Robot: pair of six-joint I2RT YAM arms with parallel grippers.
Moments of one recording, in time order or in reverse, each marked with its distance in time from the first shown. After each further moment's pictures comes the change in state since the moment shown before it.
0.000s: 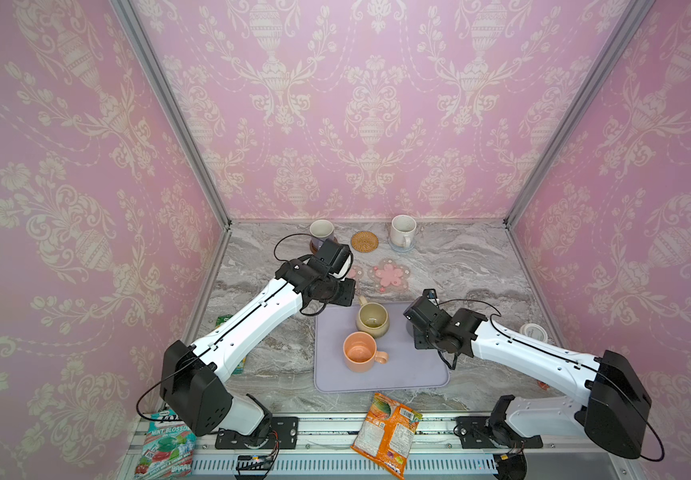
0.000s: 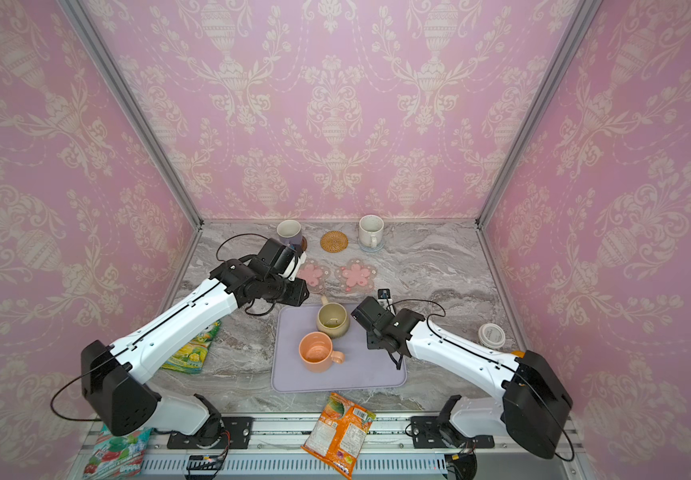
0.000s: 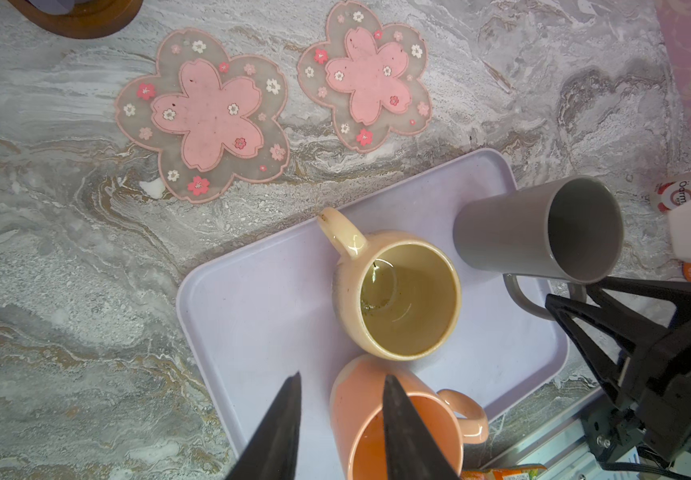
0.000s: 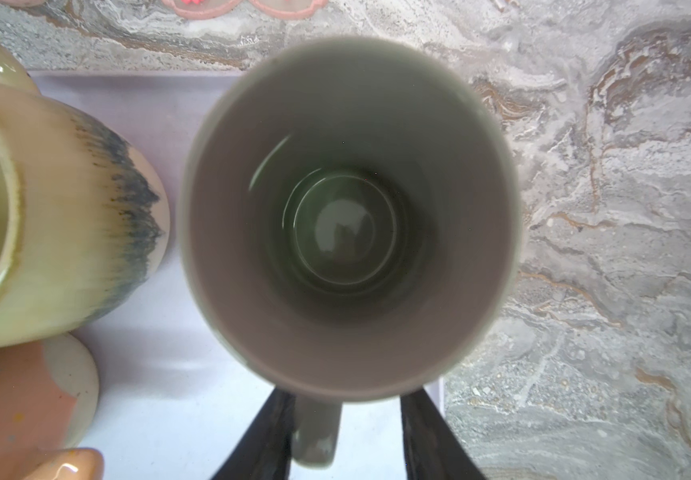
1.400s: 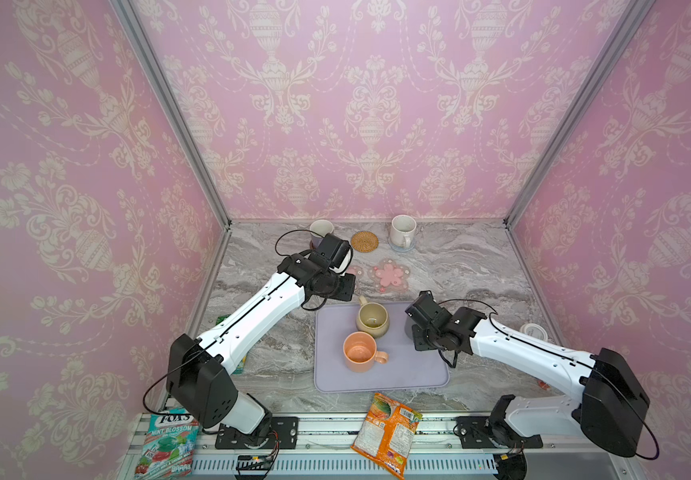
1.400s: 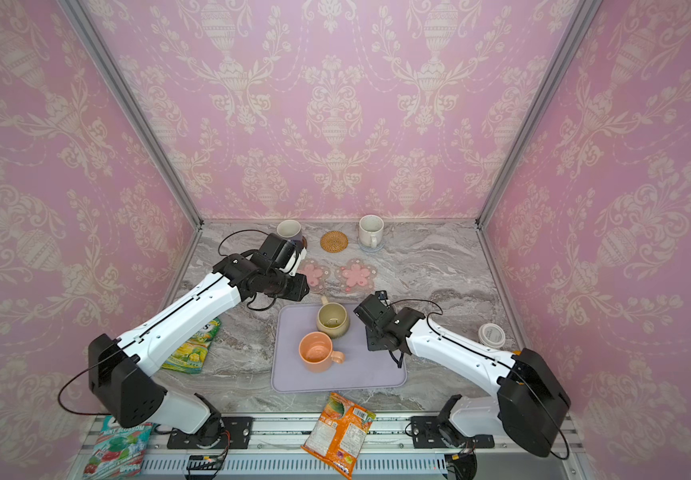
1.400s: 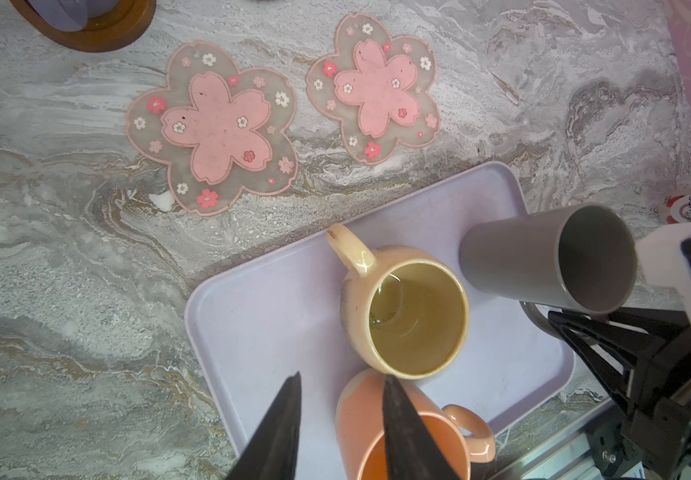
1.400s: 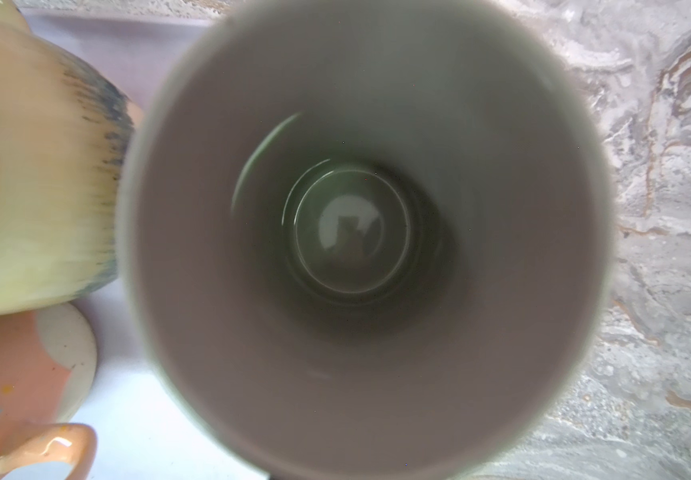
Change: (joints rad) left arm 0.031 0.041 0.043 -0.005 0.002 0.017; right arm -0.038 0.026 0.013 0.021 -0.094 -0.105
